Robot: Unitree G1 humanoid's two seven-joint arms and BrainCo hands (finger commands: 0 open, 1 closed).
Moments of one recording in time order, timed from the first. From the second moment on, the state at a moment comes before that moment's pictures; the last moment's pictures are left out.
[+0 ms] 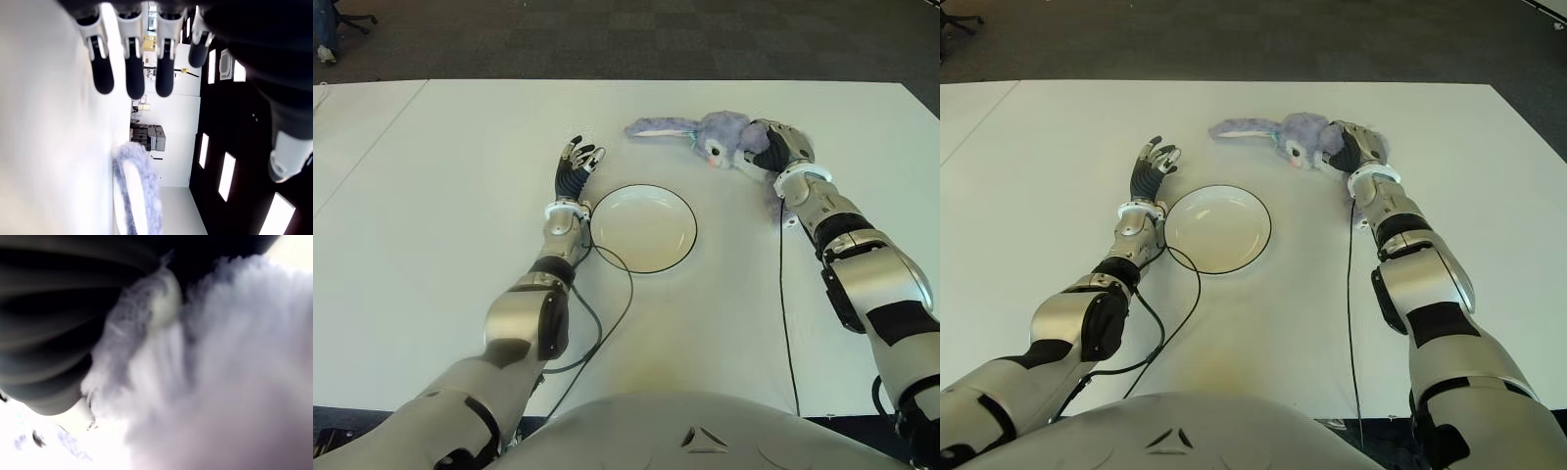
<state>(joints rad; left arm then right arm) -0.66 -0.01 0.26 1.26 0.00 -0.50 0.04 -0.91 -0.48 0.36 1.31 -0.58 -0.35 -0.33</state>
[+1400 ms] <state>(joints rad) -0.66 -0.01 0.26 1.26 -0.01 -0.50 0.04 -0.81 -0.50 0.34 0.93 -0.59 -0.57 -0.40</state>
